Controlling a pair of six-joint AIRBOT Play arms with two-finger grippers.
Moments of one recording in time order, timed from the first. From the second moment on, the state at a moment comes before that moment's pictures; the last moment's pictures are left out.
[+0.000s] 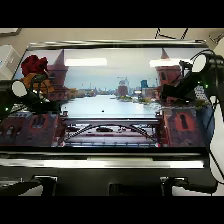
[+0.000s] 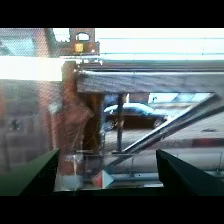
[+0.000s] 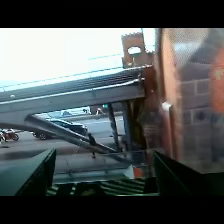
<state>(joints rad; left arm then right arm) -0.08 -1.30 1.25 1.49 -1.34 -1.63 0.02 -1.49 1.63 -1.47 1.60 1.80</state>
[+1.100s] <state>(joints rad) -0.08 -1.30 1.25 1.47 -1.18 -1.66 0.02 -1.49 1.63 -1.47 1.48 1.79</state>
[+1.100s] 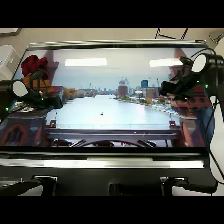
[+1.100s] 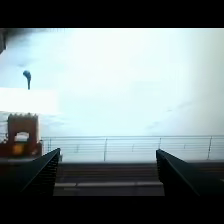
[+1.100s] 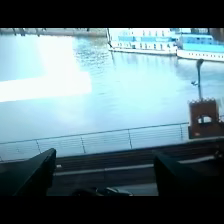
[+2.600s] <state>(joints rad) 0.70 -1.61 1.21 0.73 -0.67 -1.72 0.02 -1.50 1.63 -1.31 1.55 1.80</state>
